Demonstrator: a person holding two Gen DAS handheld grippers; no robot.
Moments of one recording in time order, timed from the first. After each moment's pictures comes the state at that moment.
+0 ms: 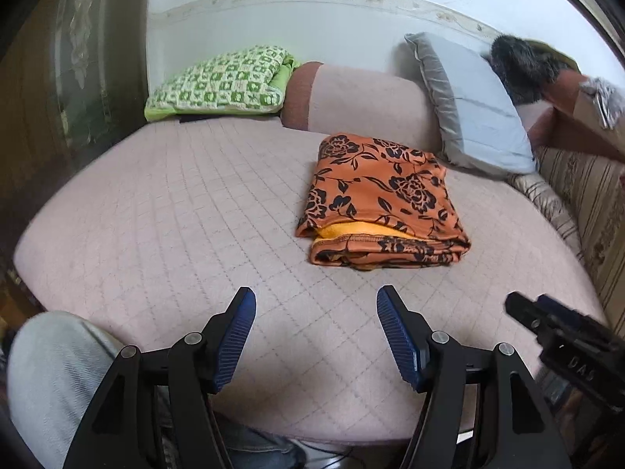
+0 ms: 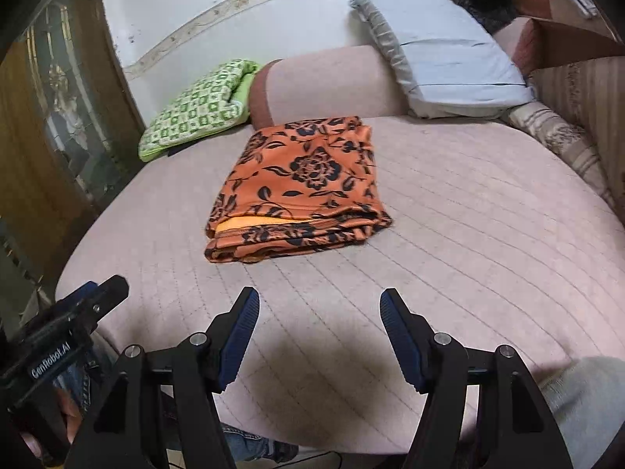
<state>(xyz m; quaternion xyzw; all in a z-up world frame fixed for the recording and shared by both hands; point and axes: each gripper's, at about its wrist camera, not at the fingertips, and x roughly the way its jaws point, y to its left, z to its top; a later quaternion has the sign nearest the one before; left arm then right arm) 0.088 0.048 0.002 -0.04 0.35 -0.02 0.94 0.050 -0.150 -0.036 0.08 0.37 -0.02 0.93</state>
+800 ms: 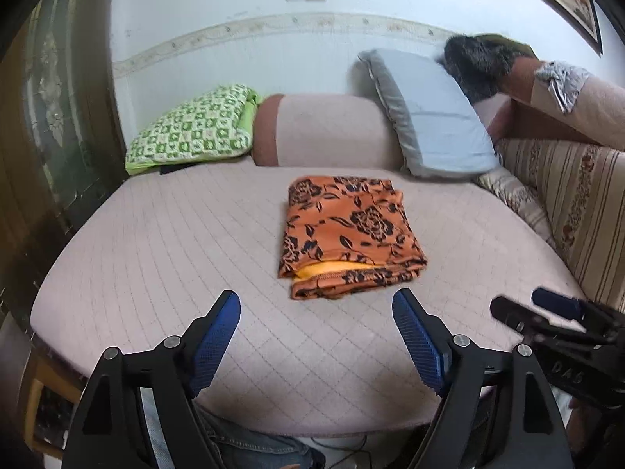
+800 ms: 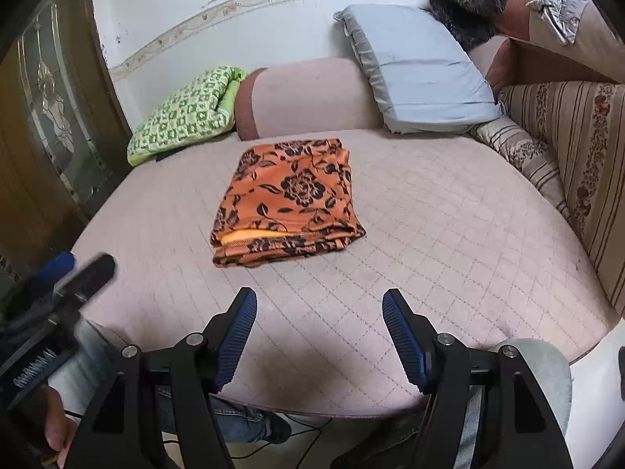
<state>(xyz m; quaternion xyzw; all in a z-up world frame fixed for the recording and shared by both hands) 0.051 0.039 0.081 0.02 0.32 -0.07 0.94 0.019 -0.134 0.033 0.07 0.38 -0.06 0.92</state>
